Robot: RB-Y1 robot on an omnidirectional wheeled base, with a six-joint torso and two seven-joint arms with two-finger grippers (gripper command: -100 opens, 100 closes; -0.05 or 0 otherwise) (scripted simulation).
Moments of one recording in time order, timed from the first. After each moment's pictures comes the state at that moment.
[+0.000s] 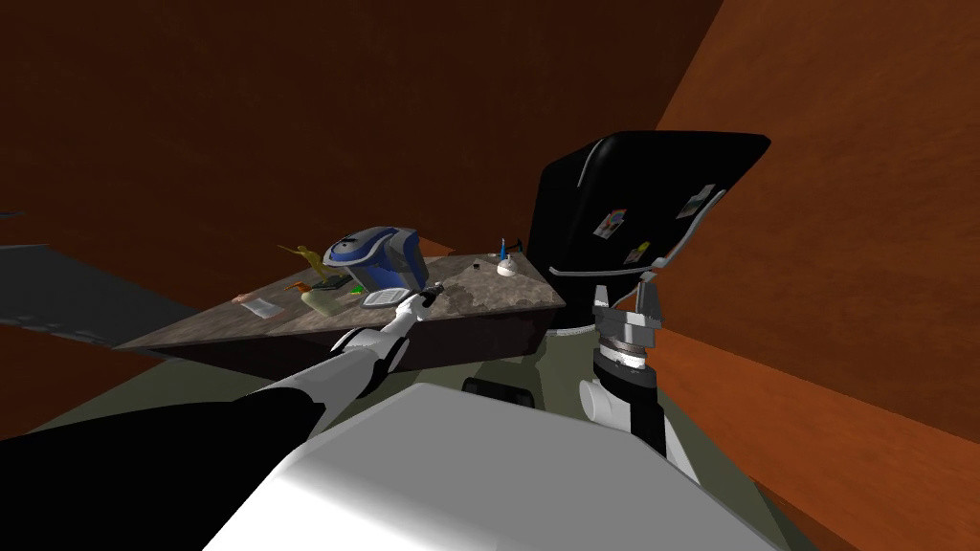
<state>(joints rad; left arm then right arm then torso) -0.54 0.52 0.02 -0.59 -0.71 -0.04 -0.24 0.47 -0.02 0.02 -2.24 0.06 -0.61 -0.14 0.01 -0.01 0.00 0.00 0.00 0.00</state>
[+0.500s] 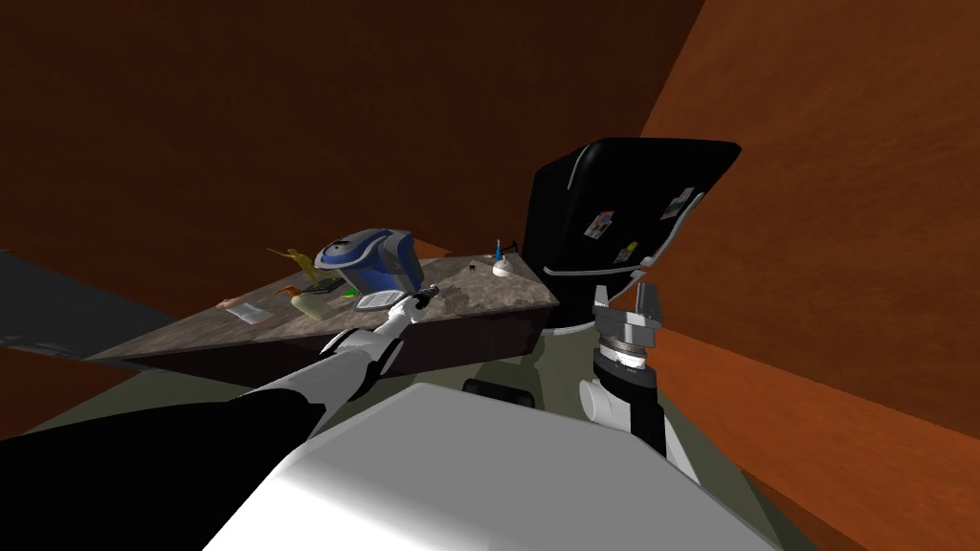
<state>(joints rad) -0.52 0.57 -0.01 -0.56 -0.60 -0.08 -0.28 0.47 -0.02 0.02 -2.24 0.06 -0.61 -0.14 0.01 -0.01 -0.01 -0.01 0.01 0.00</state>
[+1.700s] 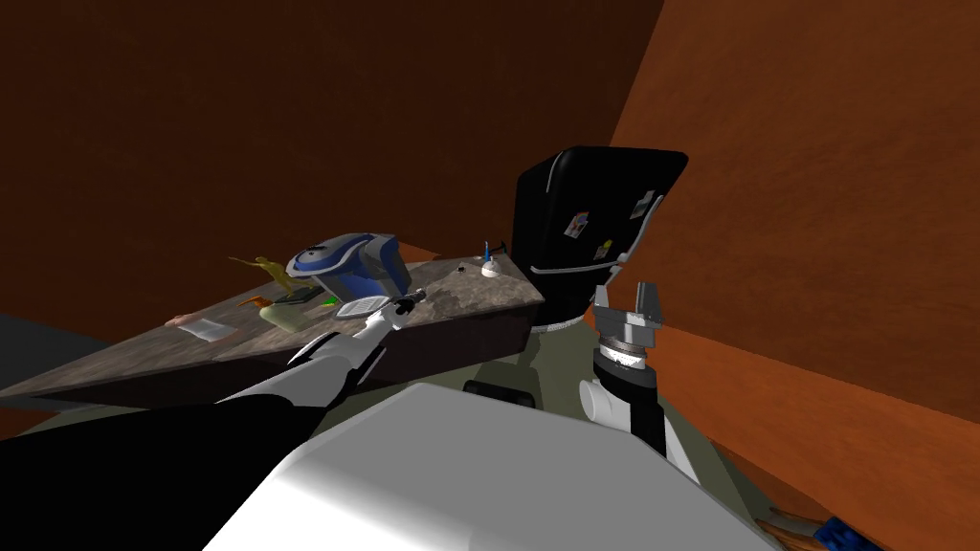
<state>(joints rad) -0.44 0.70 -0.08 -0.51 -0.31 -0.16 -0.41 0.47 -0.02 0.02 -2.24 0.06 -0.61 -0.14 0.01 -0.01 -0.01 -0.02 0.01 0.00</state>
